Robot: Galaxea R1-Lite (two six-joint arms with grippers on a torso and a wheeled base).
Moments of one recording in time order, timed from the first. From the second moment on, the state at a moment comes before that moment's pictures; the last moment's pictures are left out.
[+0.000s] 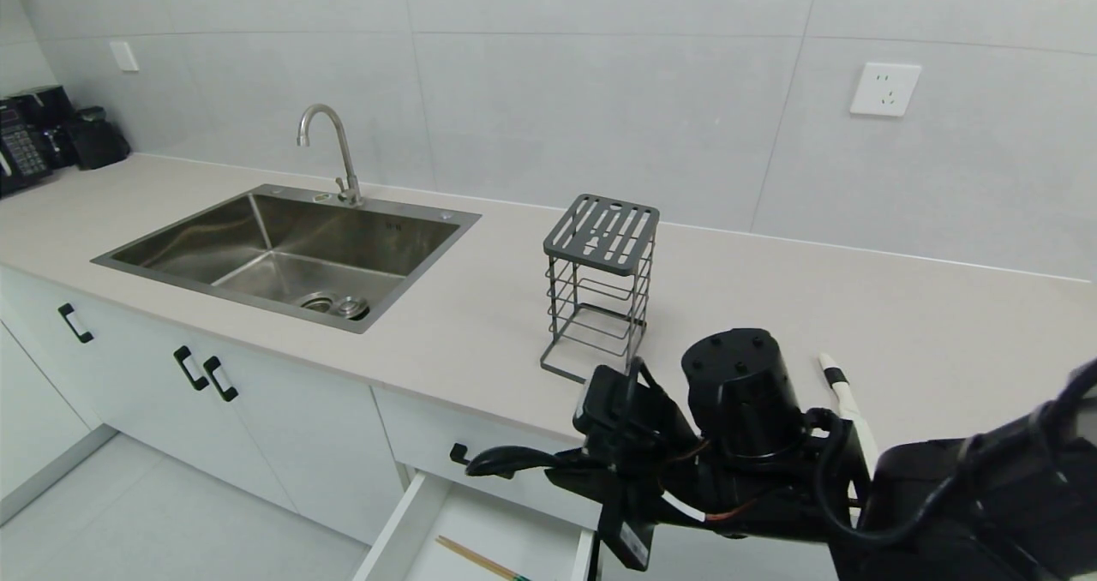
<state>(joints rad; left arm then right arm) 0.00 0.00 0.00 0.00 -0.04 0.01 0.86 1.95 -0.71 -0.70 0.26 -0.27</state>
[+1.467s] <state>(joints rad) 0.00 0.00 0.00 0.00 -0.04 0.01 0.99 2.22 -0.97 -0.69 0.19 -0.23</state>
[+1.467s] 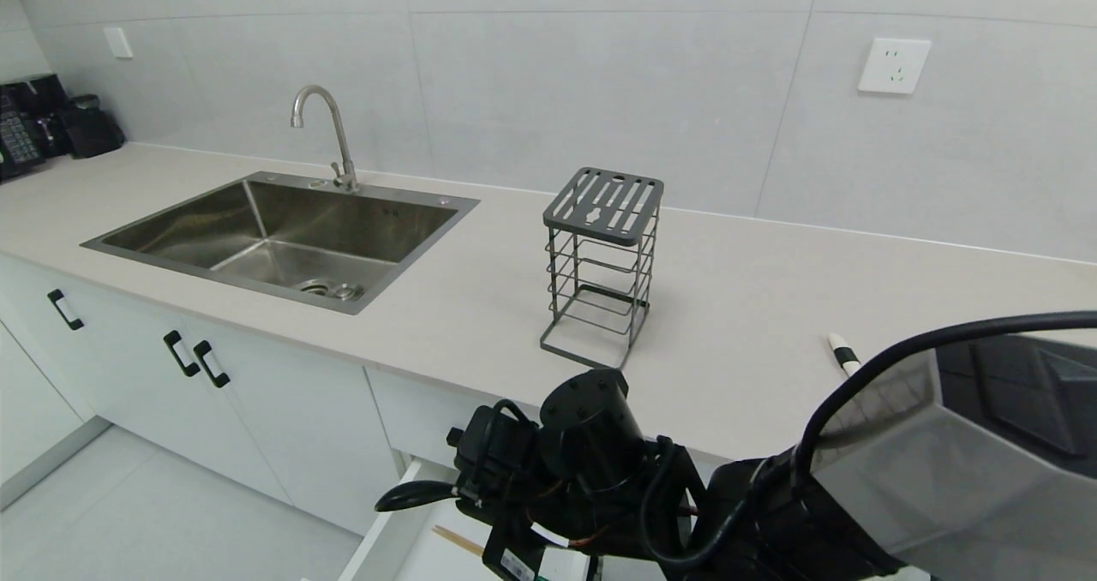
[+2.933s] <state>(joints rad) 0.00 0.00 0.00 0.00 -0.04 0.01 1.01 2.30 -1.01 -0.71 0.20 -0.22</state>
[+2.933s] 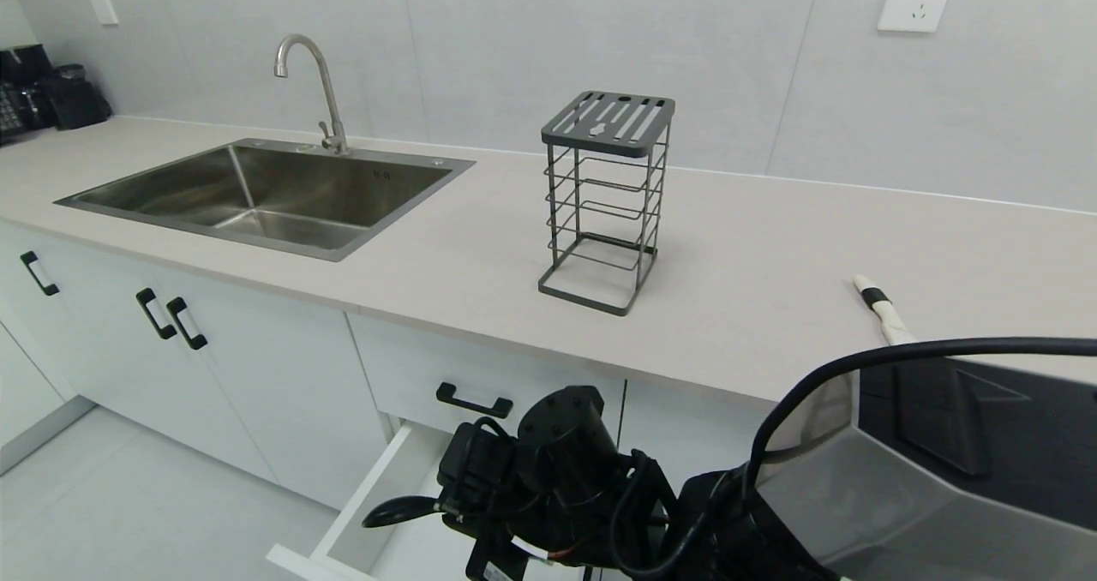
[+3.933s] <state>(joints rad) 0.00 0.00 0.00 0.00 -0.04 0.01 0.97 2.36 -1.14 -0.67 0.18 -0.23</state>
